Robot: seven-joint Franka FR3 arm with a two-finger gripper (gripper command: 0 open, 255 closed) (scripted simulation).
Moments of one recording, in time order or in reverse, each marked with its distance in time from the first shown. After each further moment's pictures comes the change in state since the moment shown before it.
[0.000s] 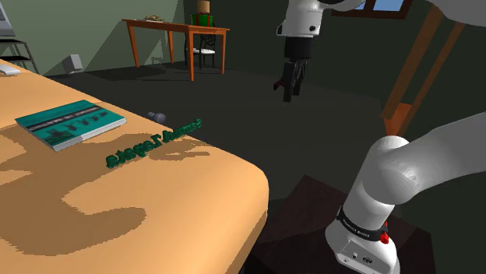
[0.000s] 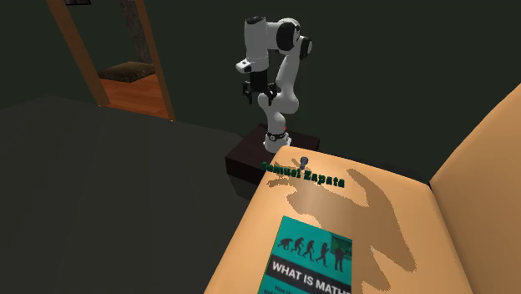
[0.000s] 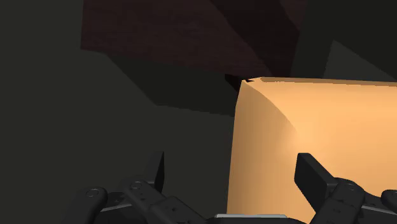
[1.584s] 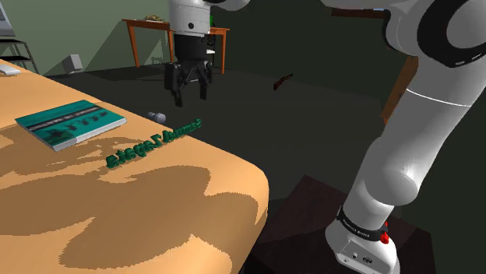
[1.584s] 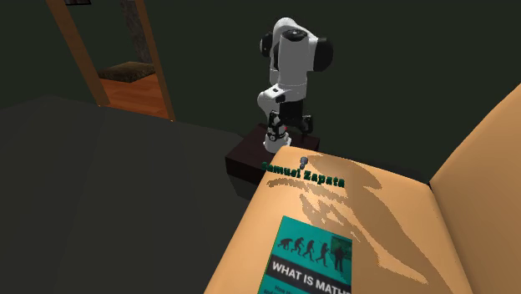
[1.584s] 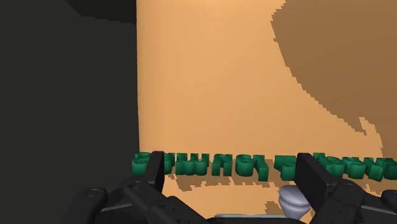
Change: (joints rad) arm 0.070 0.687 0.327 0.551 -0.007 0.215 0.421
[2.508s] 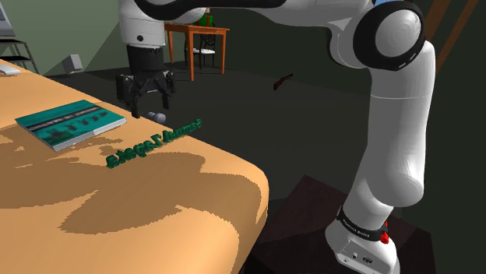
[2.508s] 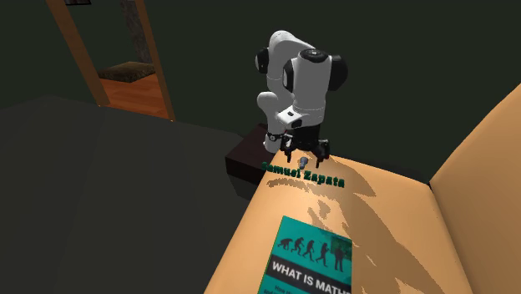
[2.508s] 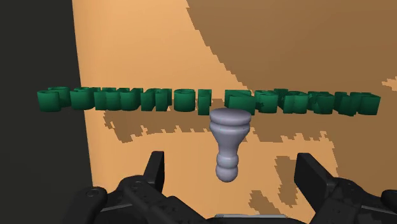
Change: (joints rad) arm 0.097 0.337 0.054 0.317 -0.149 0.015 0.157
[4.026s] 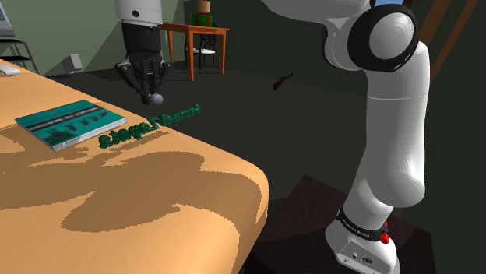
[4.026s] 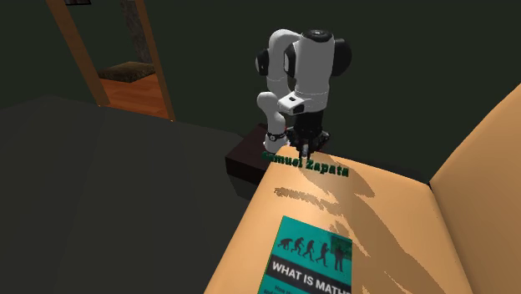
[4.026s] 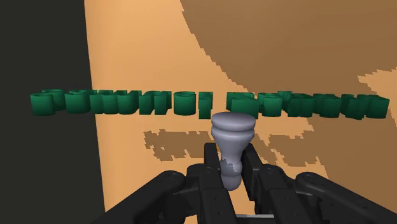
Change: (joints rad) arm 0.022 0.036 0.003 0.161 -0.016 -0.125 0.009
